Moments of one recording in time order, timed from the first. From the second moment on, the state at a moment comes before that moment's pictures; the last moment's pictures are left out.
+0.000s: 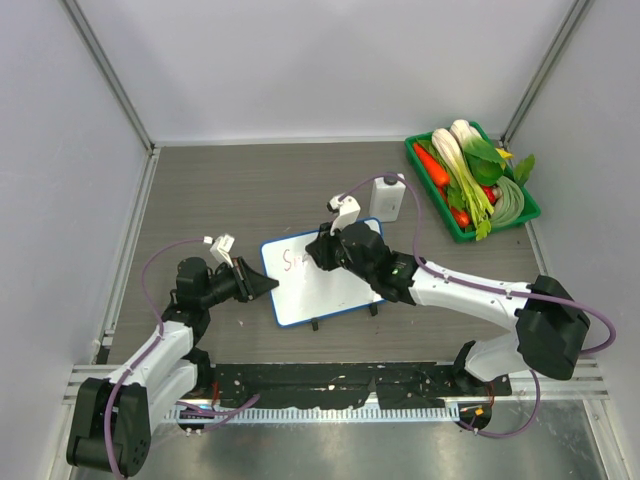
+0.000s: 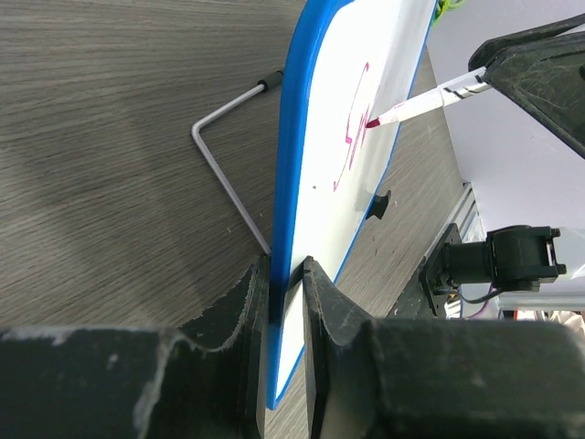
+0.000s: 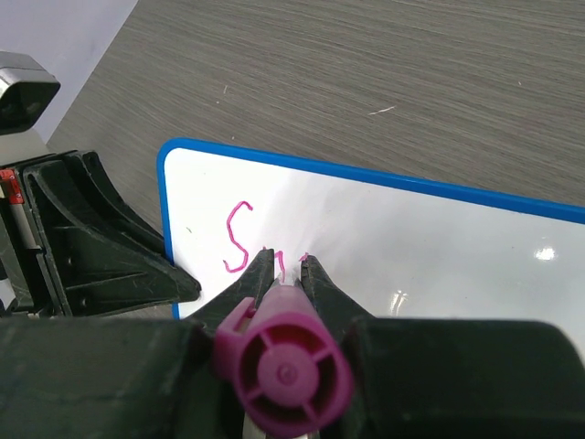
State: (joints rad) left arm -0.15 0.88 0.18 0.32 0.72 -0.65; right arm 0.95 1.39 0.89 0.14 0.20 0.47
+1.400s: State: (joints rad) left arm -0.15 0.87 0.17 0.32 0.71 -0.65; right arm 0.95 1.36 0.84 0.15 0.25 0.49
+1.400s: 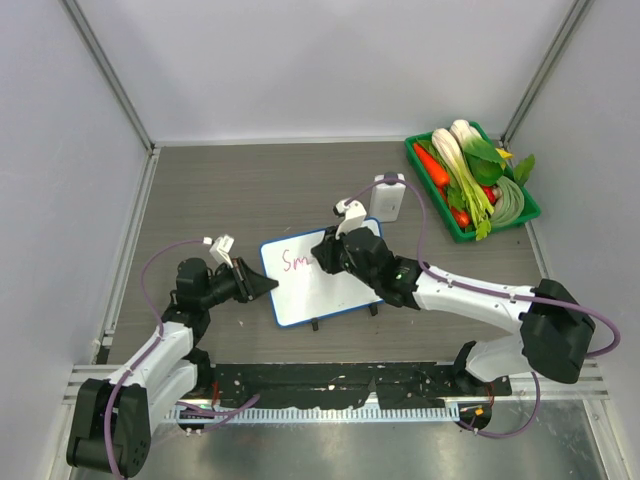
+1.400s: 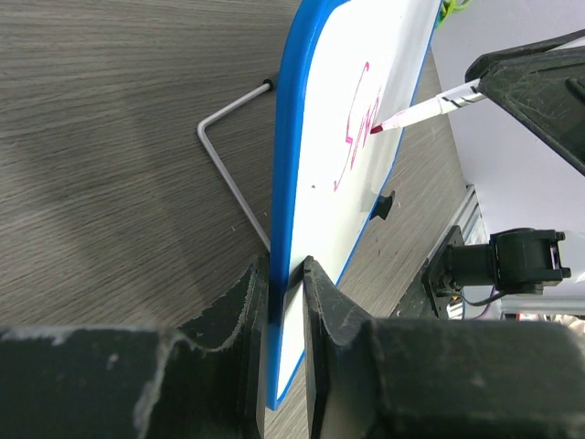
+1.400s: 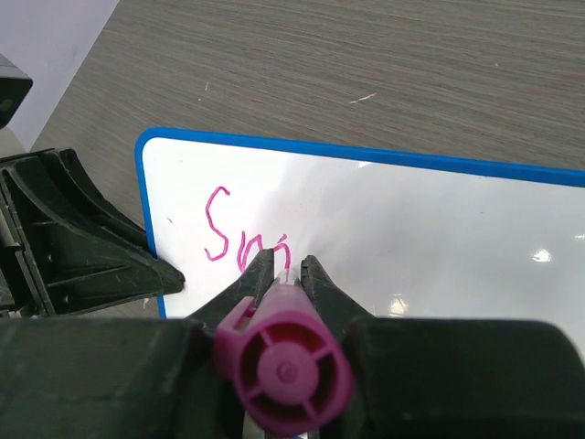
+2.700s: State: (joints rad) left arm -0.15 0.87 0.17 0.32 0.71 -0.65; right arm 0.95 1.35 0.86 0.14 0.31 0.47
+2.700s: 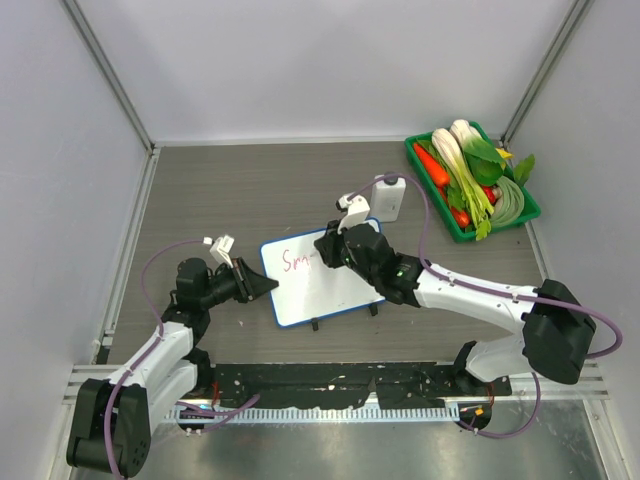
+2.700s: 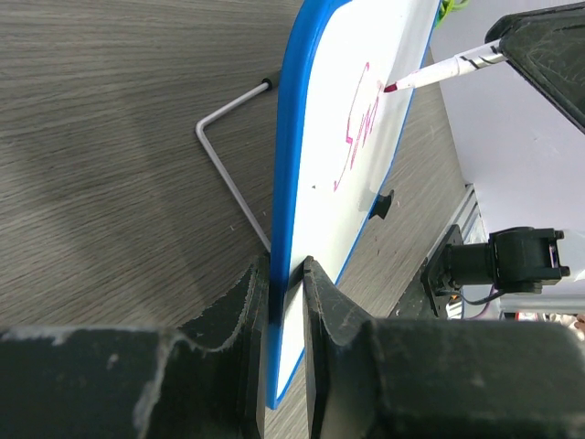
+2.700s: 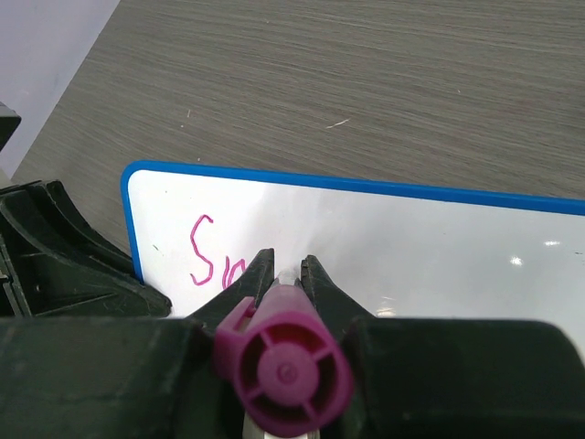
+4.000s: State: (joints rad) left arm -0.15 0.87 0.17 0.32 0.71 -0.65; right arm 0.95 1.33 0.83 0.14 0.24 0.48
